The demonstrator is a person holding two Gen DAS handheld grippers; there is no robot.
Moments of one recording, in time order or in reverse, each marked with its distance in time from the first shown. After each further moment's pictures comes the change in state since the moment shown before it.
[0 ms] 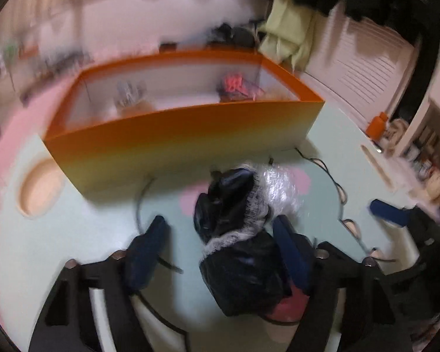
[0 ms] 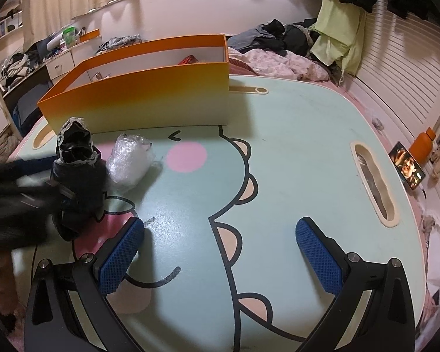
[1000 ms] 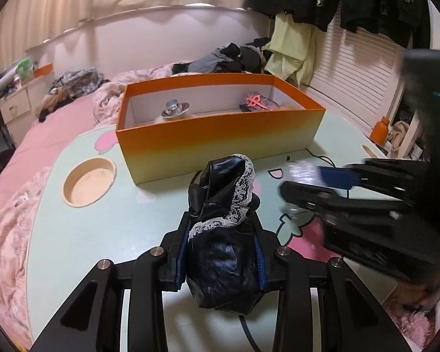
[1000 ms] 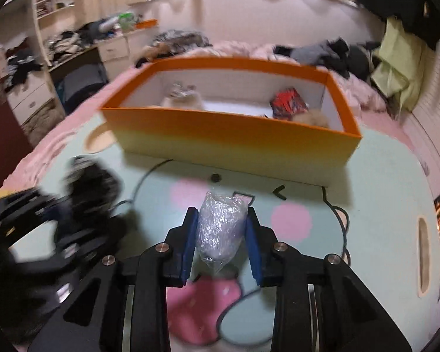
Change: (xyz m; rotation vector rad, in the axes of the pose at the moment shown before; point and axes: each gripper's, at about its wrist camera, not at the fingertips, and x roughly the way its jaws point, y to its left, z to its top) left arm -0.042 0.033 -0.025 -0.013 -0.089 -0.005; right arm -0.003 0.067 0.031 -0.195 -0.032 0.197
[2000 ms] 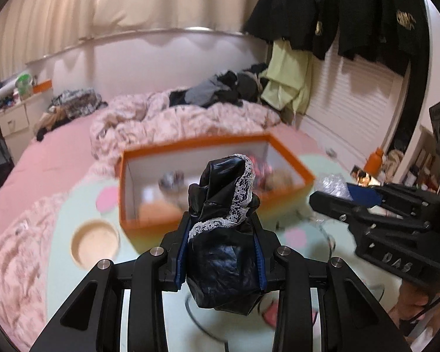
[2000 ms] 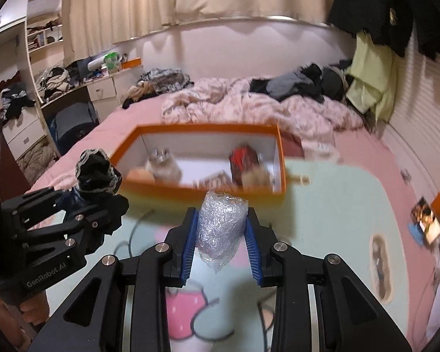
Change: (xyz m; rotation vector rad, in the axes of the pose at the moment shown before) left arm -0.027 0.004 0.087 -0.018 -0.129 -0.026; right arm -0.051 -0.036 0.039 0.083 -0.154 -0.043
